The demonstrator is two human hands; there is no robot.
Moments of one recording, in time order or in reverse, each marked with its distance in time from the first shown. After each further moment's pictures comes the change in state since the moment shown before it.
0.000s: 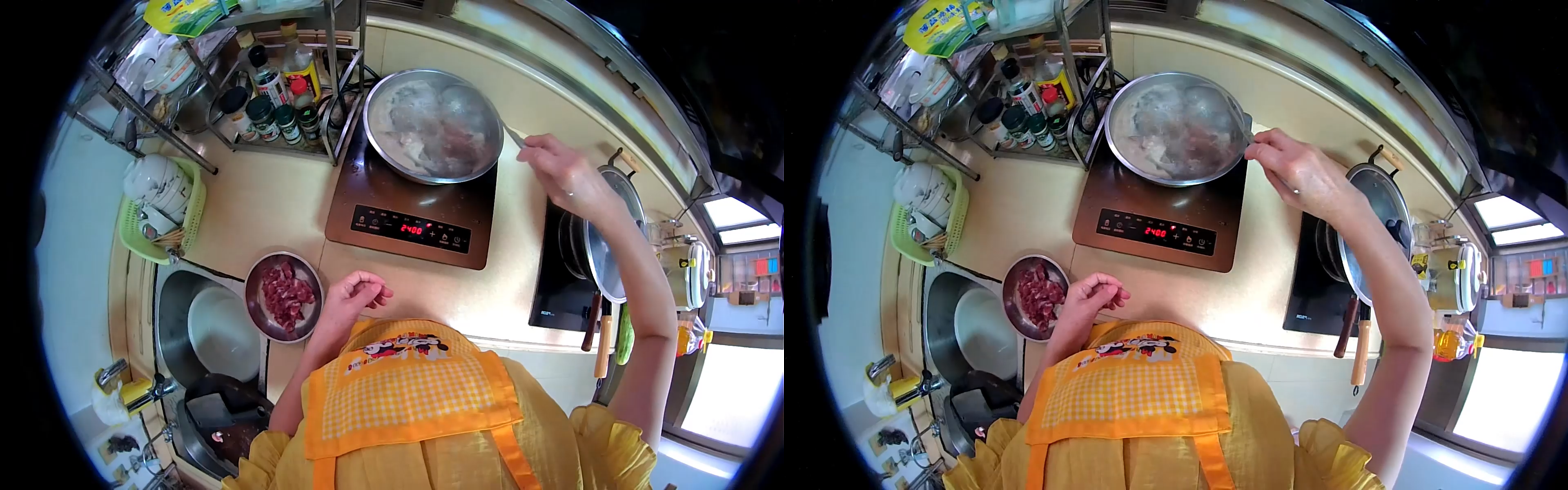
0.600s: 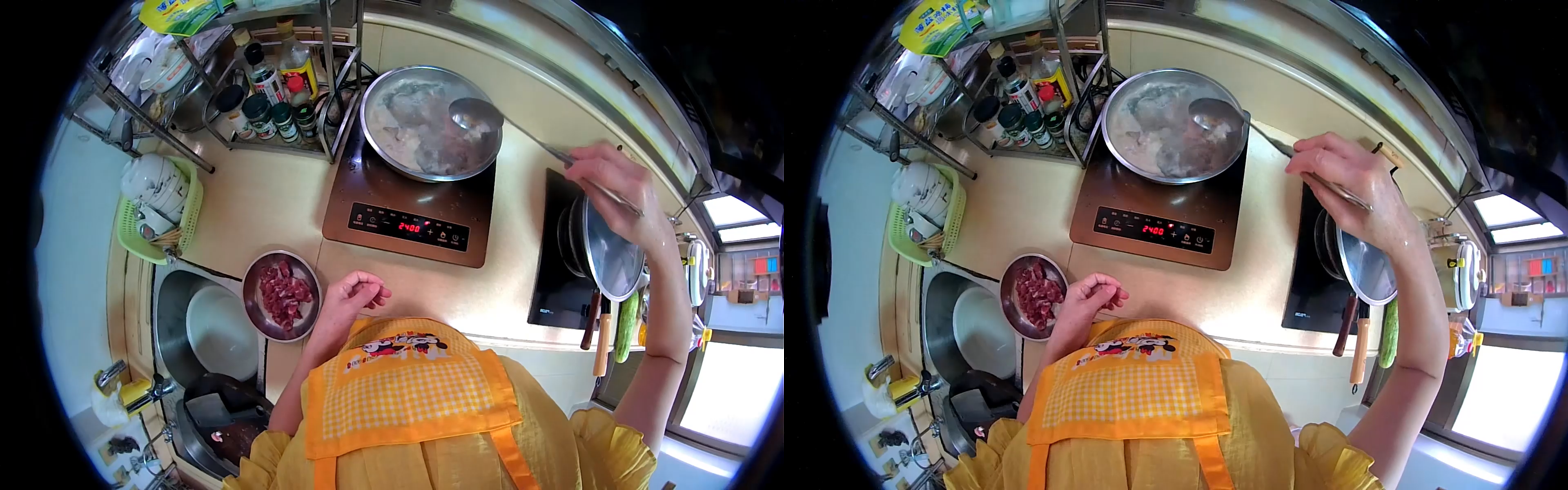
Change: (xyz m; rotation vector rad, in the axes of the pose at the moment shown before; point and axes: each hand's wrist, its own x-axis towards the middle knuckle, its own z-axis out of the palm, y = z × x) left_hand -0.002 0.003 0.004 -0.011 0.024 -0.038; right_hand -0.020 -0.037 -0.063 0.092 0.059 0.081
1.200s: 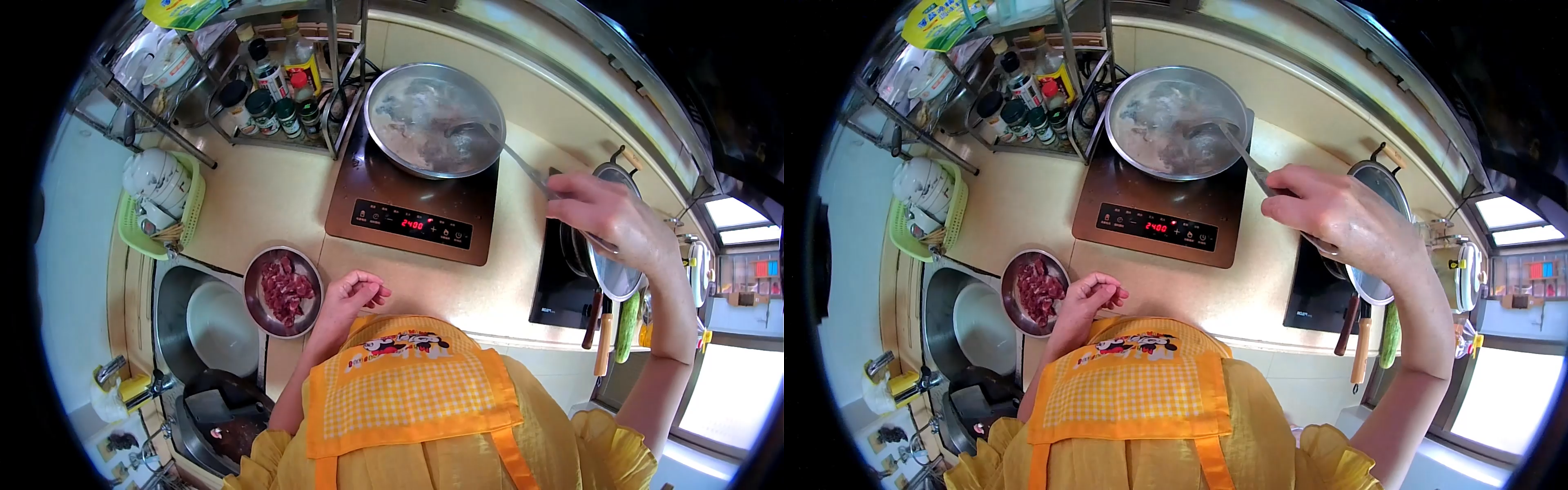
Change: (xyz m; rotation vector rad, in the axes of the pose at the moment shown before) left_hand -0.002 -0.008 -0.006 -0.015 0.008 -0.002; right_hand 0.007 -0.031 0.002 -0.156 -0.313 -0.135
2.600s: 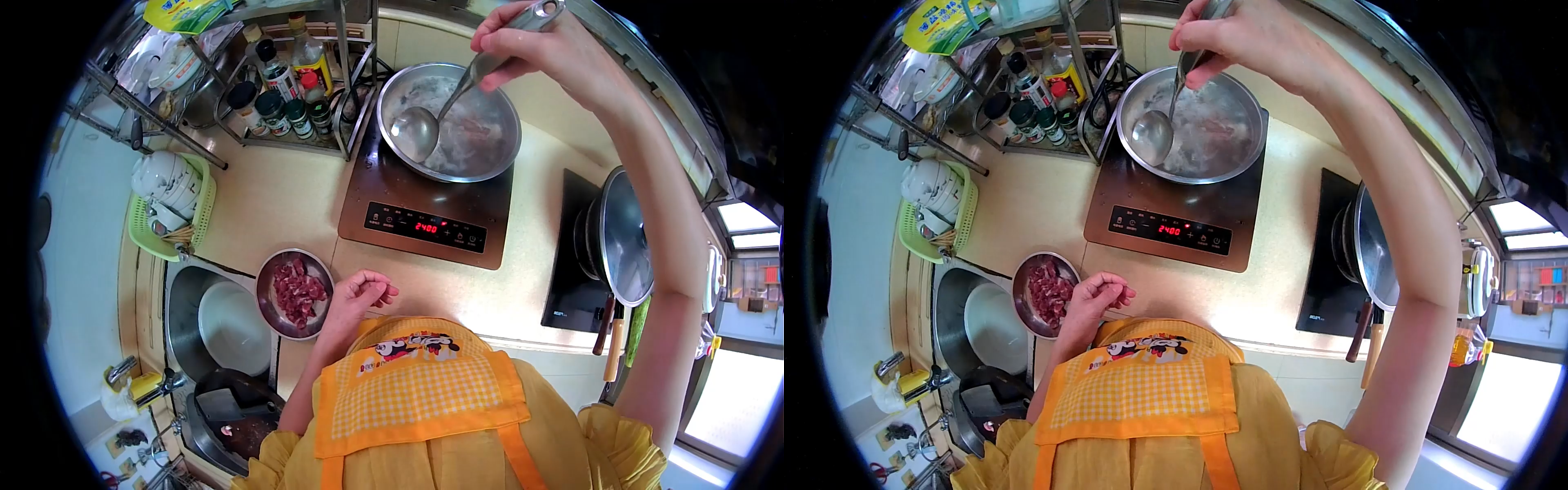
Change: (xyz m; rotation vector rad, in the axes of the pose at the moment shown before) left_hand 0.006 0.005 -0.008 0.017 0.011 0.011; right_hand 0.139 0.036 -0.034 0.935 0.308 0.342
